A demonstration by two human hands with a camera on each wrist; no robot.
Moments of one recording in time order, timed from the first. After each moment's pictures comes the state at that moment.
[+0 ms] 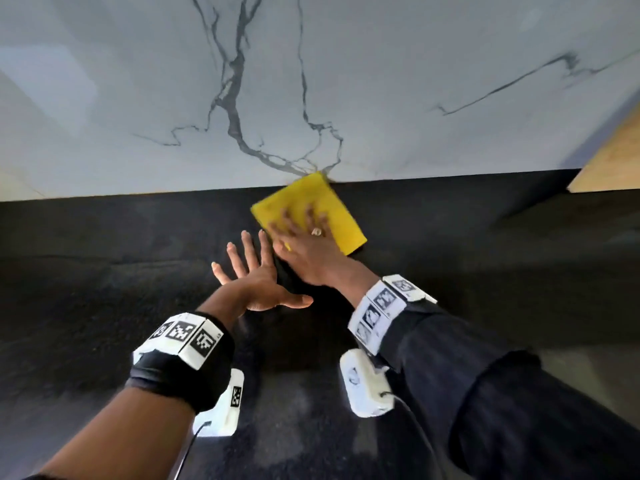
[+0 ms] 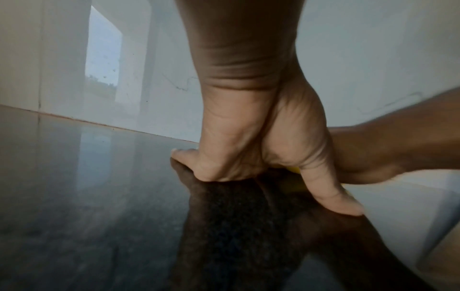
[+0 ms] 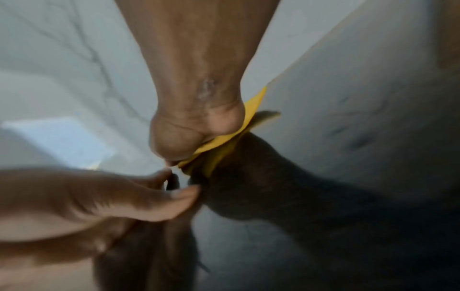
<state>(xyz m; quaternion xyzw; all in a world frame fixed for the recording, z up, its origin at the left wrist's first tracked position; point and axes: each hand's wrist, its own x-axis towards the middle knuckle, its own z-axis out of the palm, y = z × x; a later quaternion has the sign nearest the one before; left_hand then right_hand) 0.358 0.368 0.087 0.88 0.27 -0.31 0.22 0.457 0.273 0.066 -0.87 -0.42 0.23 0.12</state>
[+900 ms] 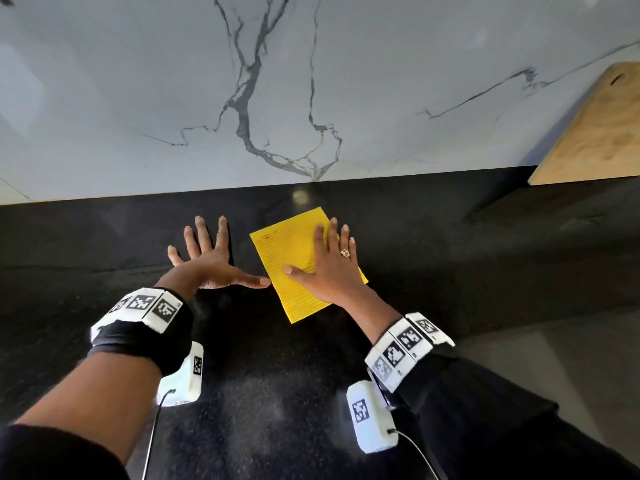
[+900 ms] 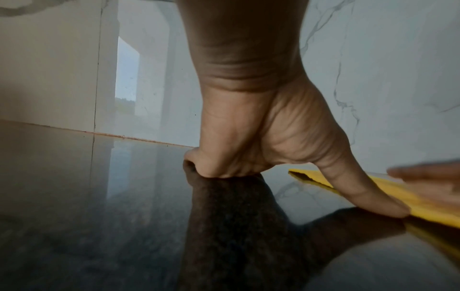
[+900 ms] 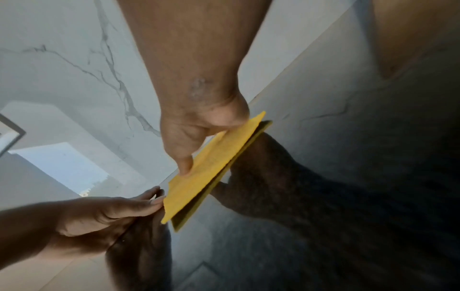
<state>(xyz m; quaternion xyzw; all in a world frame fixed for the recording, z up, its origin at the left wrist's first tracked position) 0.334 0.455 0.100 0.89 0.25 -0.30 0.23 0.401 0.247 0.061 -0.94 -0.23 0.19 0.14</state>
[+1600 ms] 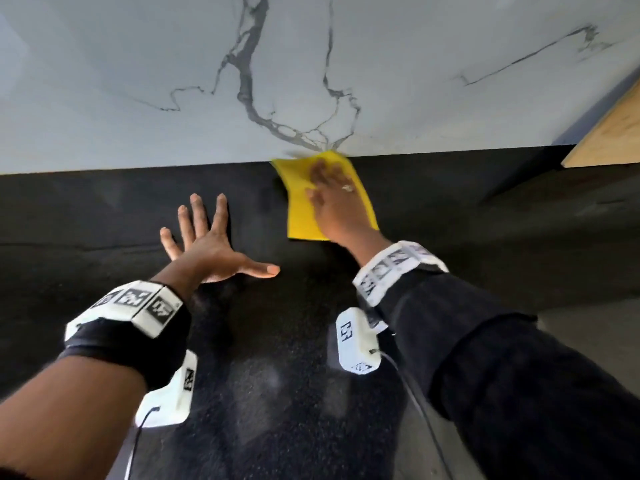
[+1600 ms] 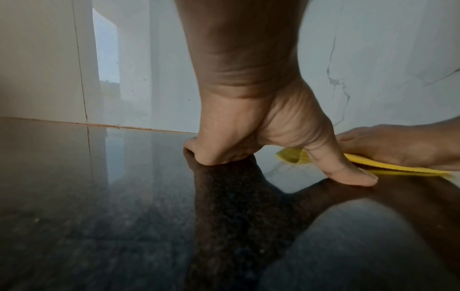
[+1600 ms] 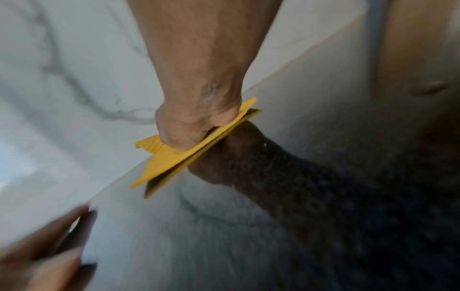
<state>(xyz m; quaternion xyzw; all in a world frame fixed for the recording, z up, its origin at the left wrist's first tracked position) 0.333 0.458 0.090 0.89 0.28 -0.25 0.25 0.485 0.287 0.042 -0.94 -0.32 0.07 0.13</state>
